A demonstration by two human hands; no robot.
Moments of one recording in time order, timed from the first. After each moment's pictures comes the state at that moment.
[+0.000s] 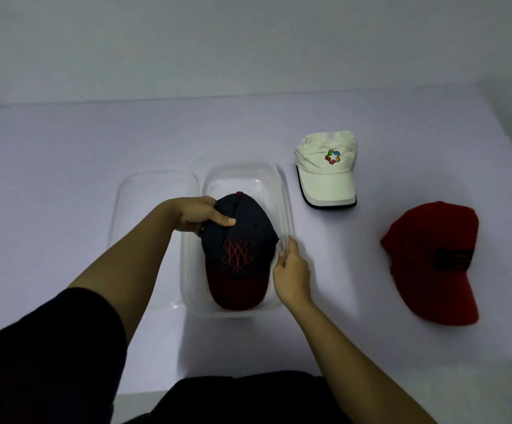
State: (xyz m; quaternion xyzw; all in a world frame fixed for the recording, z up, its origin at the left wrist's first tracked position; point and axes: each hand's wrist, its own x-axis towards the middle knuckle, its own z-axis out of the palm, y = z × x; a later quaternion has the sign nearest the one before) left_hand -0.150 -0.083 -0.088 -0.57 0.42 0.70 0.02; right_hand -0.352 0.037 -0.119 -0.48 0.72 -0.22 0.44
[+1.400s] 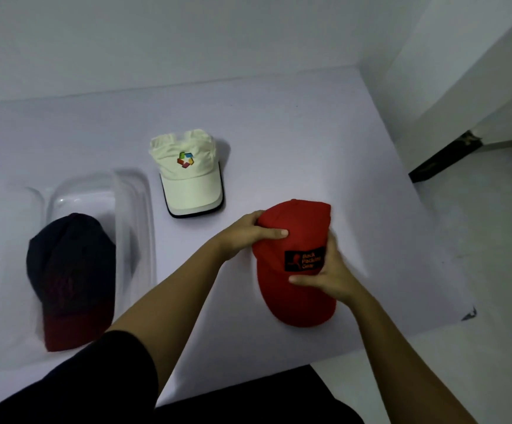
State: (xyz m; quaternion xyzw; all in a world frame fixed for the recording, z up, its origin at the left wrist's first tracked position) left_hand -0.518 -0.075 -0.124 -0.47 0.45 0.75 -0.13; right_hand -0.712 0.020 -0.134 -0.47 0.67 -0.24 0.53
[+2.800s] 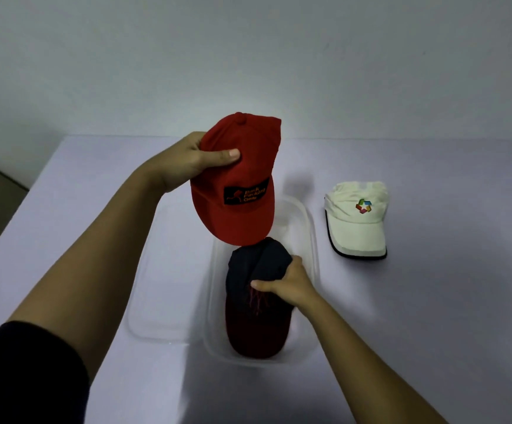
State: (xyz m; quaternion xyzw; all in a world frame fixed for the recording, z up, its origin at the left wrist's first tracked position) left_hand -0.110 -0.124 0.055 -0.52 0.59 0.53 -0.31; right_hand -0.336 -0.035 -0.118 -0.52 0.58 -0.13 0.61
